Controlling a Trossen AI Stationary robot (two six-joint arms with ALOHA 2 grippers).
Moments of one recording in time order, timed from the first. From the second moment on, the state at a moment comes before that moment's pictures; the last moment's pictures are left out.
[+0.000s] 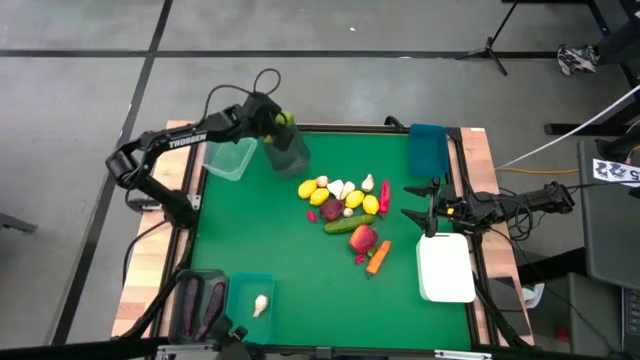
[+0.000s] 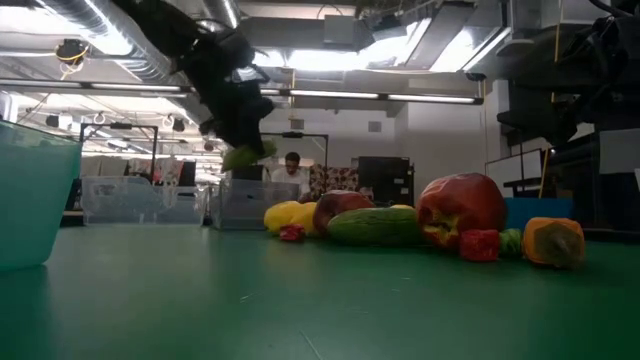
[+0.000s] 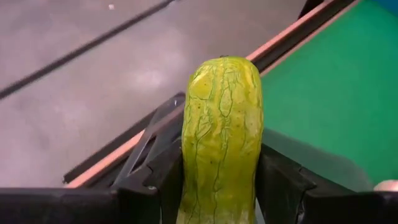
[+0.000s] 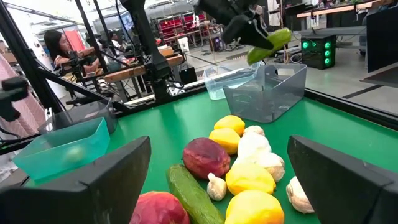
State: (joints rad) left arm 0.72 1.50 1.03 -0.30 -0.14 -0.11; right arm 0.24 0.06 0.05 -0.02 0.46 0.26
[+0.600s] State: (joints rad) left arm 0.73 1.68 1.15 -0.41 -0.12 -0.04; right arm 0.24 0.06 0.05 -0.02 0.46 0.23
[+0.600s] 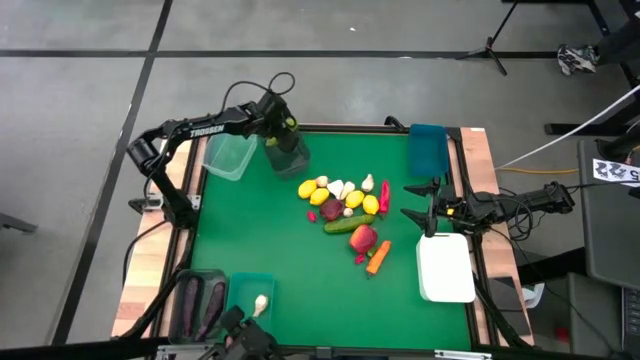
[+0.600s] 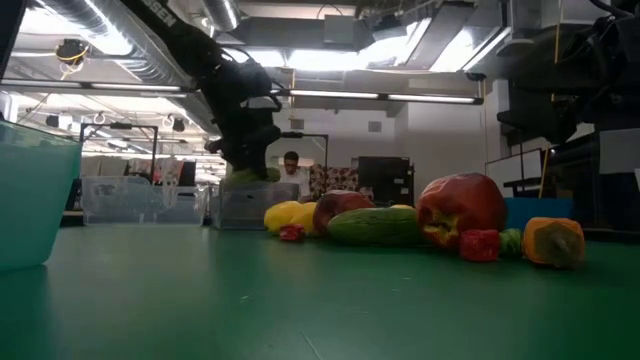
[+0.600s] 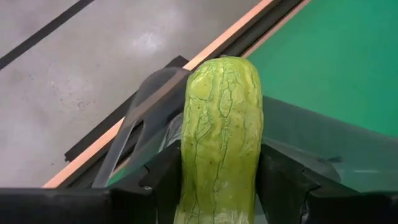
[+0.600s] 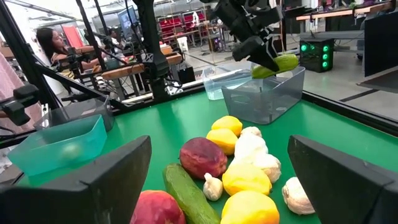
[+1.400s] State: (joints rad) left arm 0.56 1.58 1.24 -0.53 0.21 0.05; right arm 0.24 0.06 0.05 -0.02 0.46 0.23
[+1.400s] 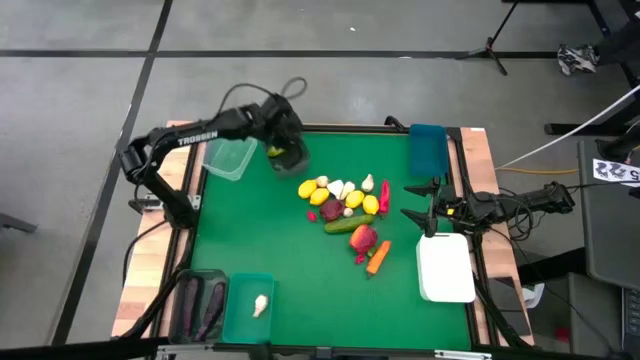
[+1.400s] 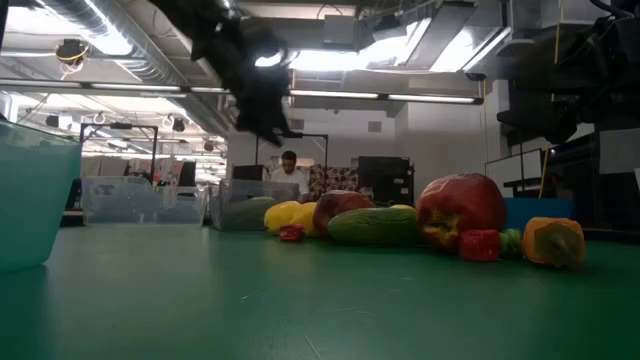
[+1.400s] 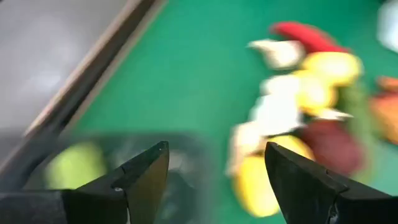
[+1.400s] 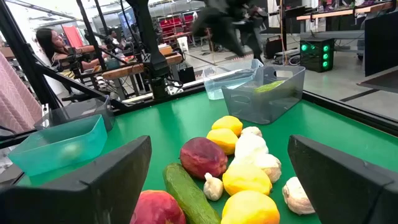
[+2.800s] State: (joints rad) left arm 0.01 2.05 1.25 0.00 0.02 -0.07; right arm 0.24 0.06 0.05 -0.03 0.43 0.24
